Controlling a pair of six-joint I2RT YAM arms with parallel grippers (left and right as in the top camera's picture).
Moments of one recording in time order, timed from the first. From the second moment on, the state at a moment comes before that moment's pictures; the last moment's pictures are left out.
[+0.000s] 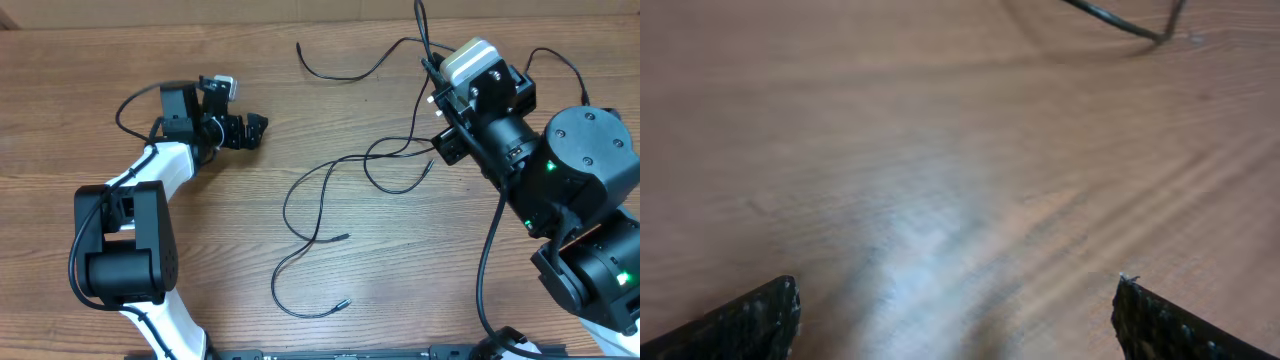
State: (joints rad) left arm 0.04 1.97 1.14 -0.01 0.50 0.05; right arm 0.52 1.09 1.51 -0.52 0.07 -0.41
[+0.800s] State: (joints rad) left arm -0.24 1.95 1.16 -0.42 0.44 0.50; right arm 0.52 1.09 1.51 -0.52 0.06 -0.41
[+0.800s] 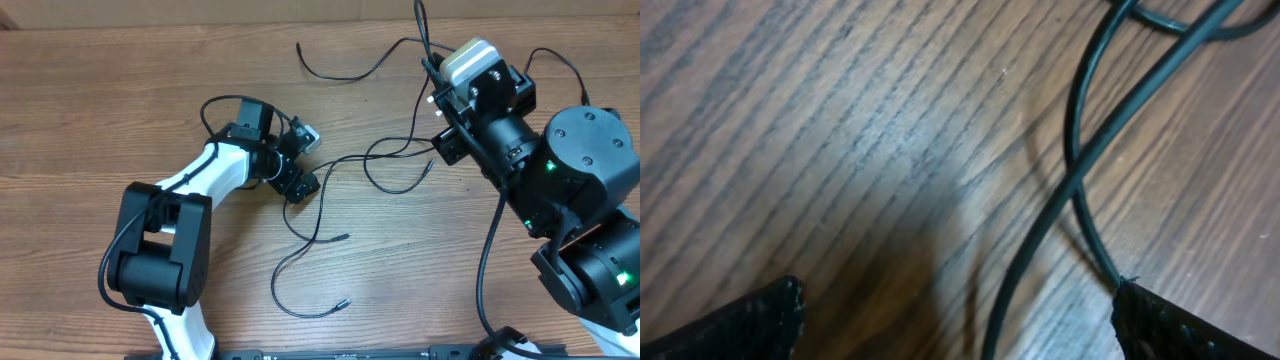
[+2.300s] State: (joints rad) left arm -0.24 1.67 1.48 -0.50 -0.25 0.37; right arm 0.52 1.09 1.51 -0.52 0.06 -0.41
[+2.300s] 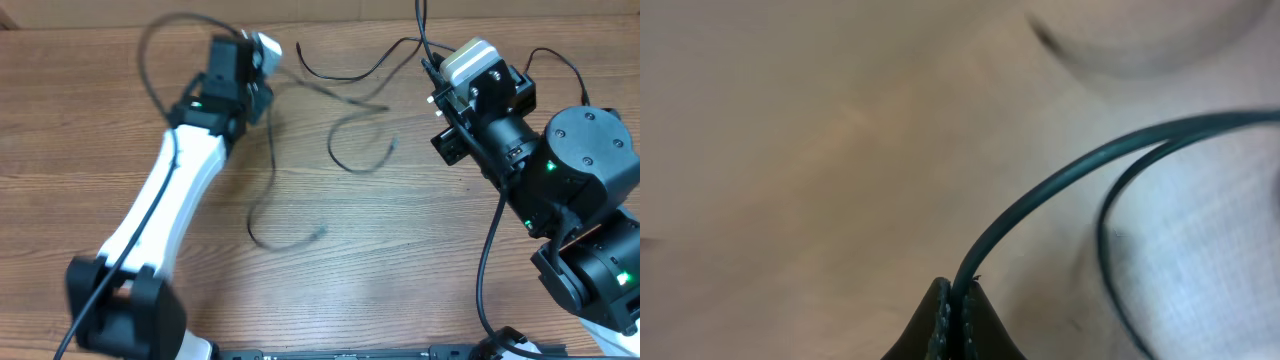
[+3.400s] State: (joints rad) left arm -0.24 1.49 1.56 -0.81 0.33 0.25; right arm 0.52 1.09 1.51 -0.53 0.07 -0.41
